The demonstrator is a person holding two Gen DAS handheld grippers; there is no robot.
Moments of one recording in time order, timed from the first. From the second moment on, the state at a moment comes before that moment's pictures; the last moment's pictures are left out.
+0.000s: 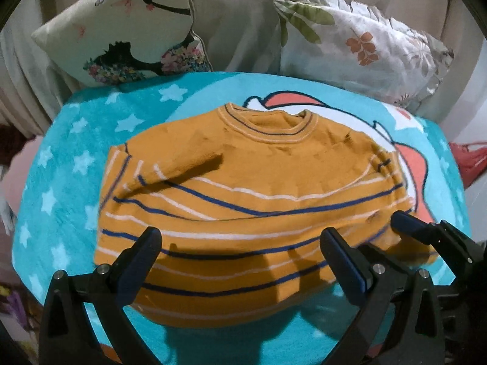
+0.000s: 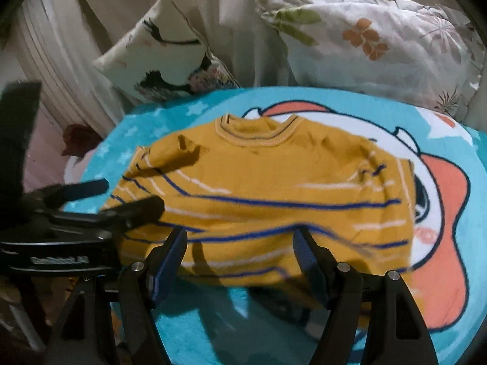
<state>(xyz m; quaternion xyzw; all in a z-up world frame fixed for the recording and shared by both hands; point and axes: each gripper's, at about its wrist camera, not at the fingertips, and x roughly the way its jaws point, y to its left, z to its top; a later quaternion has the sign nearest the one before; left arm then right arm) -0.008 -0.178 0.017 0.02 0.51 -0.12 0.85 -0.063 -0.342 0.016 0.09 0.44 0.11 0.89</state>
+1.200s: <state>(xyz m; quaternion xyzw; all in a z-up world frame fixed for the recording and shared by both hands) 0.012 -0.021 -0.057 -0.08 0.54 -0.07 0.83 -0.095 -0.427 -0.077 0.21 0.49 -0.02 0.85</state>
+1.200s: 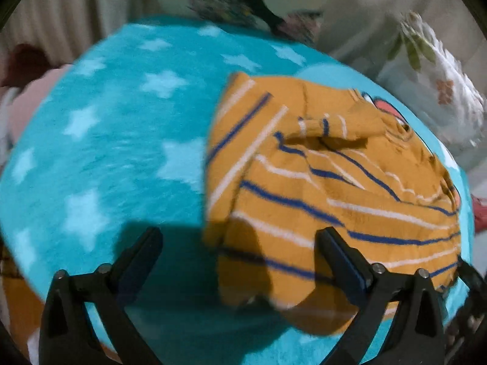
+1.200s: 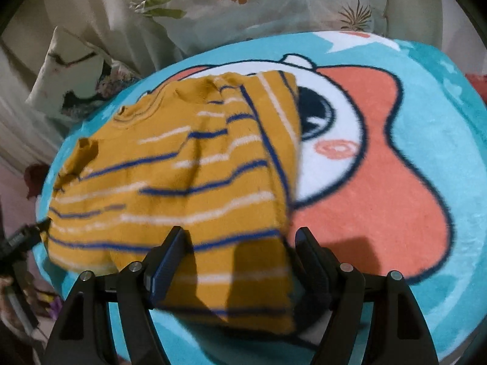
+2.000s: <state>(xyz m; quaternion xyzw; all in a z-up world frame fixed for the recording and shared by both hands) -0.086 0.059 0.001 -0.09 0.49 -0.05 0.86 -0.091 -0.292 0.014 0.14 0.47 0.04 0.87</state>
